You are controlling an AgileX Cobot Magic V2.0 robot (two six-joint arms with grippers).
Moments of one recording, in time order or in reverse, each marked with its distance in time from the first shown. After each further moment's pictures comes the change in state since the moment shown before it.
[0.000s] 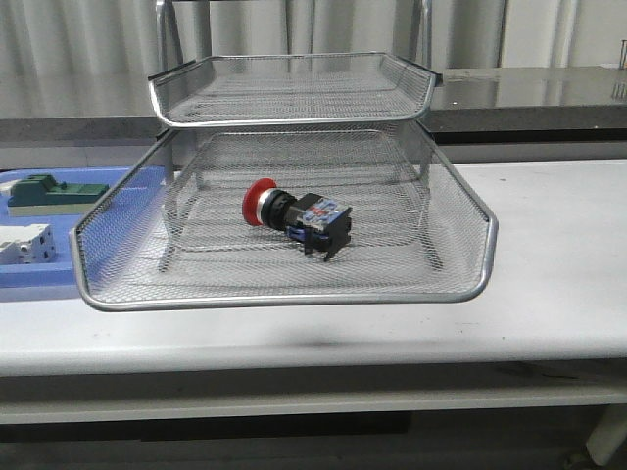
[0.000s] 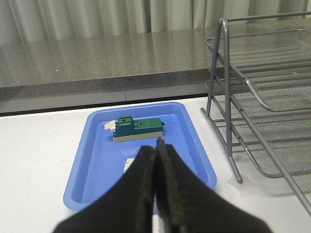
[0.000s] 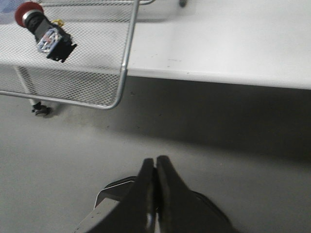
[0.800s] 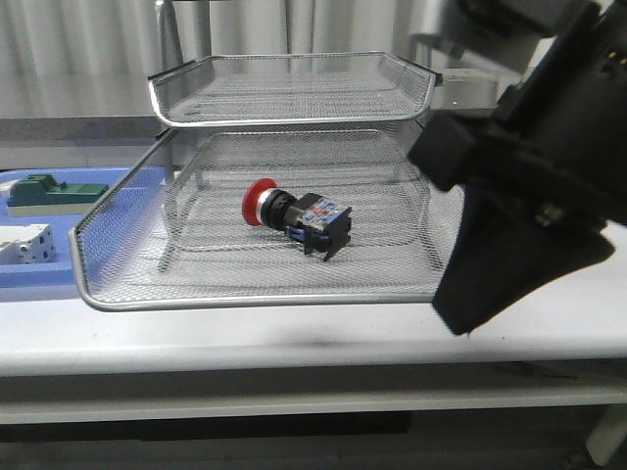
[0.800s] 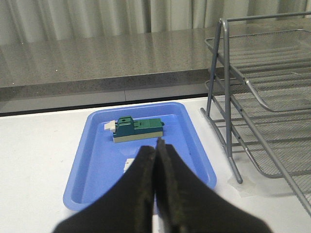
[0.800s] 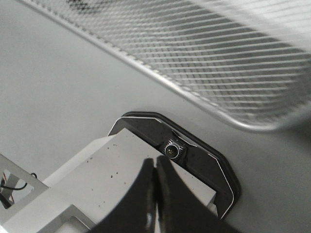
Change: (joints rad) left arm 0.000 0.000 0.000 0.000 -0.001 0.000; right arm 0.524 0.515 0.000 0.058 -0.319 -0.043
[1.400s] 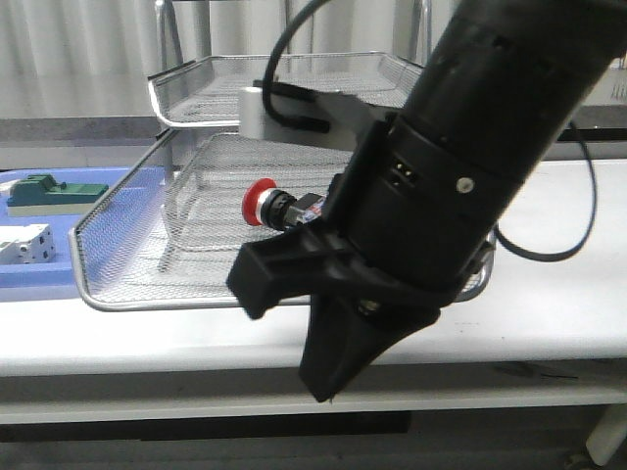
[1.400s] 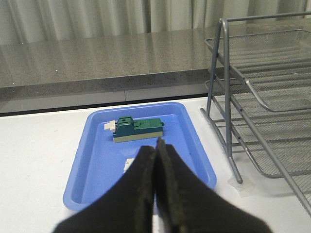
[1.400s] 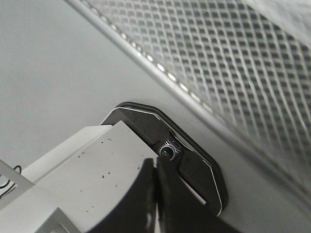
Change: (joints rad) left arm 0.000 0.000 0.000 0.000 0.000 0.000; right arm 0.183 0.253 -0.138 -0.038 -0.110 -0.002
